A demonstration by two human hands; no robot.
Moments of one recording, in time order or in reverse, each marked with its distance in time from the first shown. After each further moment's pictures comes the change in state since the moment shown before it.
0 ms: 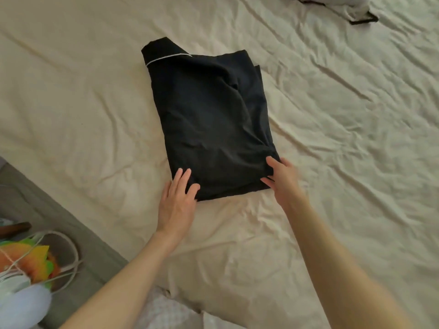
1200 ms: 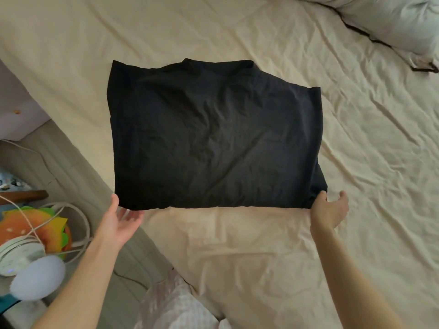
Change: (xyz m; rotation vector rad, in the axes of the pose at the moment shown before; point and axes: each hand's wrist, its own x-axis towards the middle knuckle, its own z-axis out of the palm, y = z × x) left_hand -0.075 -0.210 -0.023 -2.233 0.359 -1.474; right_hand -0.019 0.033 0.031 -0.483 0.594 -0.292
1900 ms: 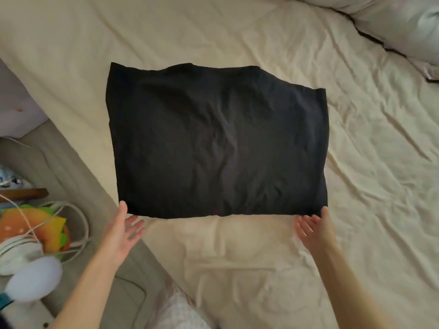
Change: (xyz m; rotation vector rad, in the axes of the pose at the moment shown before) left_hand 0.018 -0.014 -0.009 0.519 0.090 0.204; right_hand 0.004 0.006 0.010 0.522 -0.428 0.642
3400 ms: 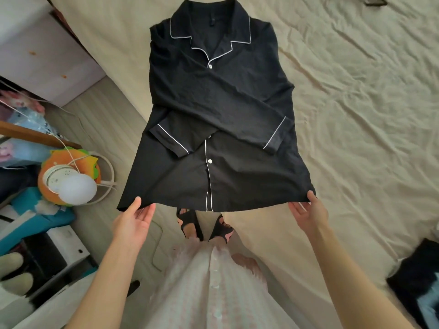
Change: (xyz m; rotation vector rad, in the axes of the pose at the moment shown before) left_hand -0.211 -0.238 -0.172 -0.457 -0.060 0.079; right_hand -0.086 0.190 -0.287 0.191 -0.137 -0.075
